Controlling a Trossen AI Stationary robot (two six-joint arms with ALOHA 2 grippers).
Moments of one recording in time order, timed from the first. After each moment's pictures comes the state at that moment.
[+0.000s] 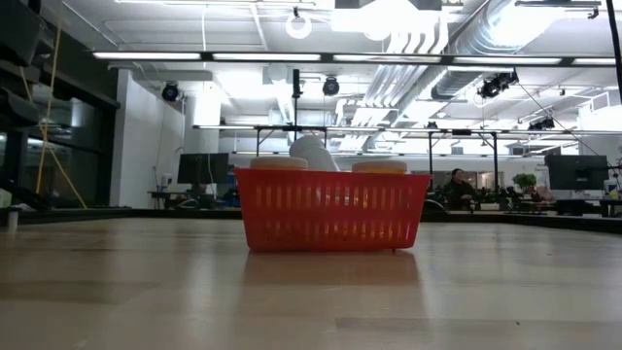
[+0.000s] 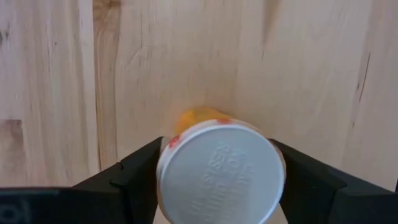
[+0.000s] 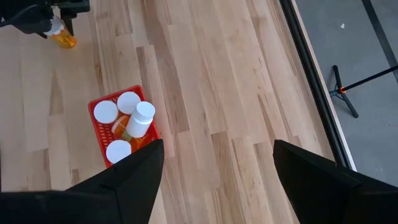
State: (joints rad) left arm -0.79 1.52 0.85 -0.64 -0.07 -0.83; right arm -0.05 1.75 2.34 -1.57 0.13 0.14
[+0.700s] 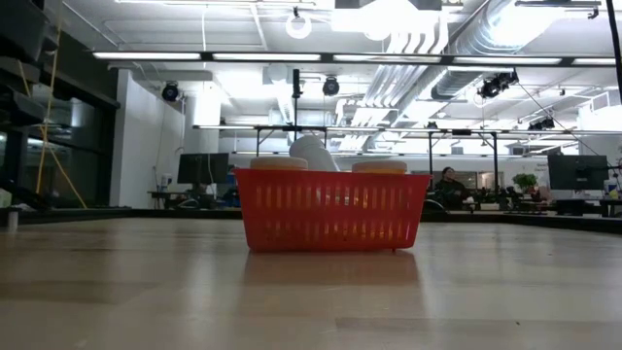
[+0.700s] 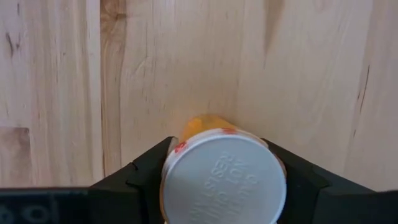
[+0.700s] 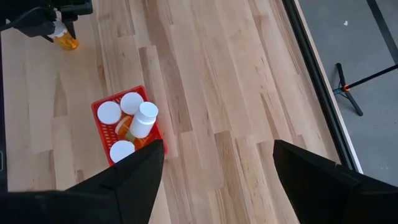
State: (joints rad) left arm -0.79 1.52 0.85 -0.63 -0.10 -0.83; right arm -0.05 1.75 2.34 -1.57 0.12 0.16
